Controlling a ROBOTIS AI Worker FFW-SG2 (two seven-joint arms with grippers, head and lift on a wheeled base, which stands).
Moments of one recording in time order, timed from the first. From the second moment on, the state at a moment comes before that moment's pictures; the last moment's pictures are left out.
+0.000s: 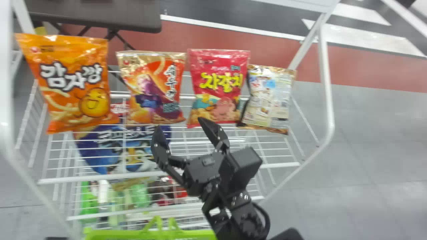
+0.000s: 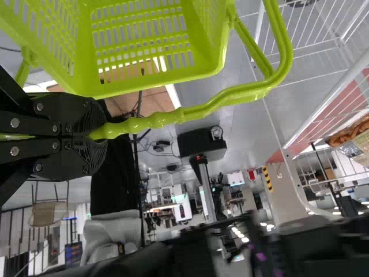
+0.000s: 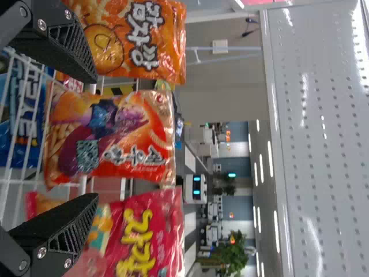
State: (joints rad) left arm 0.67 0.05 -0.07 -2.29 0.15 1.38 -1.07; right arm 0.49 -0.08 0.30 -2.10 0.05 0.09 0.03
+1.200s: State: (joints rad) left arm 0.60 0.08 -0.04 -2.24 0.20 1.38 -1.07; right arm -0.19 0.00 0.50 -1.45 -0.10 0.28 0.26
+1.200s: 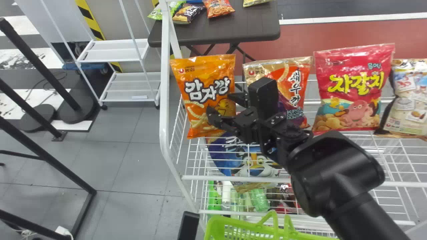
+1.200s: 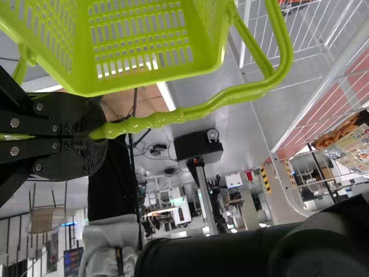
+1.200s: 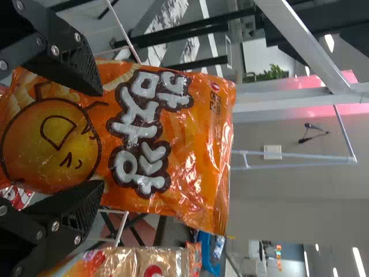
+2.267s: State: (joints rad) left arm 0.60 0.08 -0.02 -2.25 0.21 1.38 -1.07; right arm 0.06 0.00 0.48 -1.72 -0.01 0.30 0.33
